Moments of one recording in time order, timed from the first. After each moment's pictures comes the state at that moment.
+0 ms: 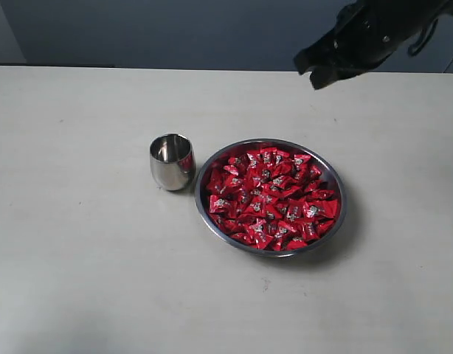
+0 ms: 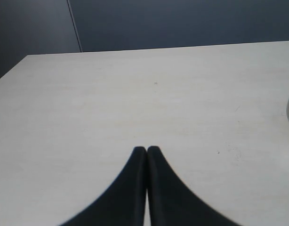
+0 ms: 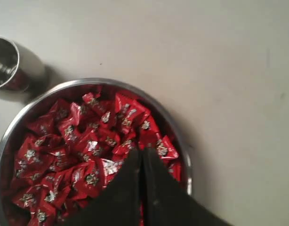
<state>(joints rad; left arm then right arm) 0.19 0.00 0.00 0.03 0.34 0.03 0.41 1.74 -1.40 0.33 0.85 -0.44</state>
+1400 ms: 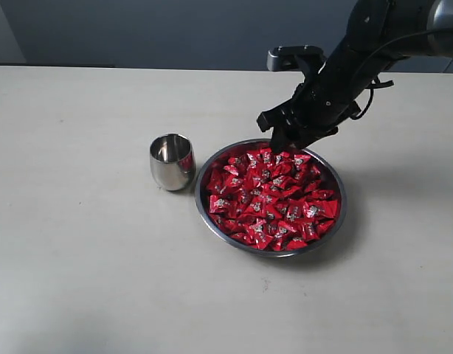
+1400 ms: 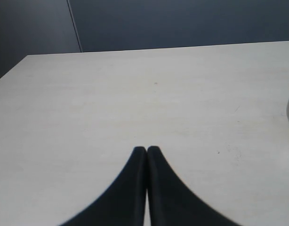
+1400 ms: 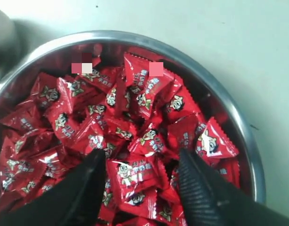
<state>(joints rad) 0.19 0.00 0.00 0.03 0.34 0.03 0.46 1.99 -1.41 0.37 0.83 -0.33</state>
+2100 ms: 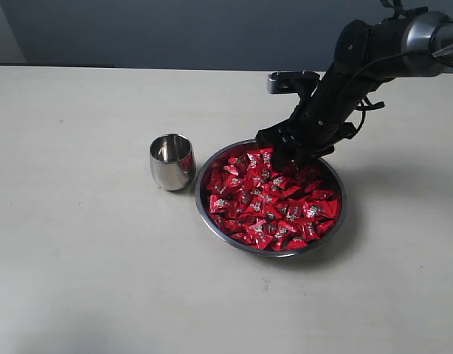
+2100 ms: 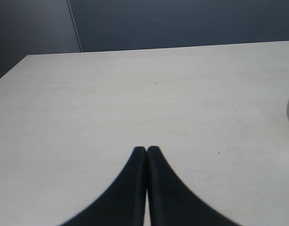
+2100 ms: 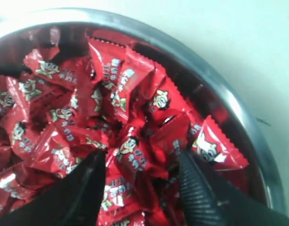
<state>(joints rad) 0.19 0.00 0.00 0.03 0.34 0.03 0.46 2.08 -1.41 0.36 0.80 -0.27</state>
